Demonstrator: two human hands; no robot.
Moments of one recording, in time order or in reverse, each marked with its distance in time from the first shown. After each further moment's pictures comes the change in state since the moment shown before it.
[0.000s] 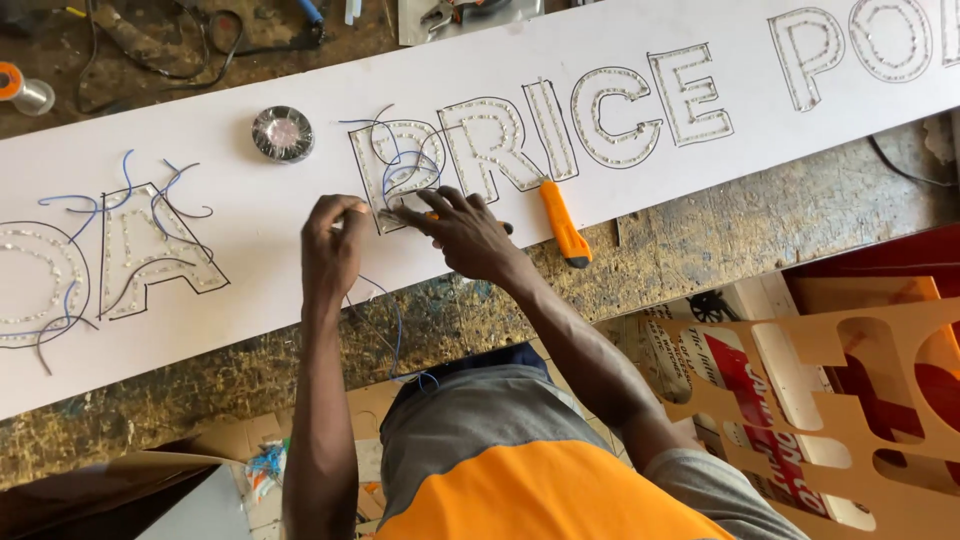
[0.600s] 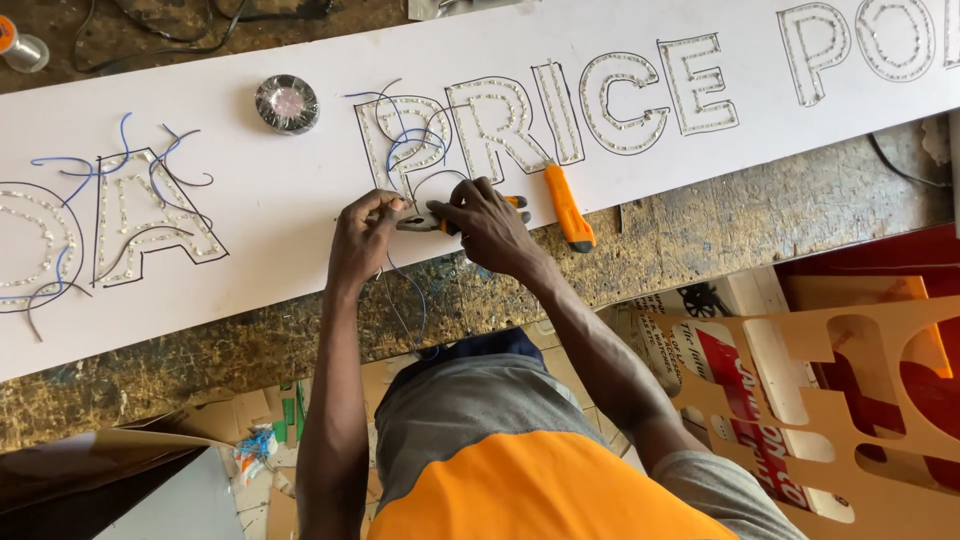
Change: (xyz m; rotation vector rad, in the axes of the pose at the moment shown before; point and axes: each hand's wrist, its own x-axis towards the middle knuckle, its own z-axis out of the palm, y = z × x) left_hand -0.025 -0.025 0.012 -0.023 -0.226 -0.101; right_hand -0.021 0.055 0.089 -0.077 0.177 -0.014
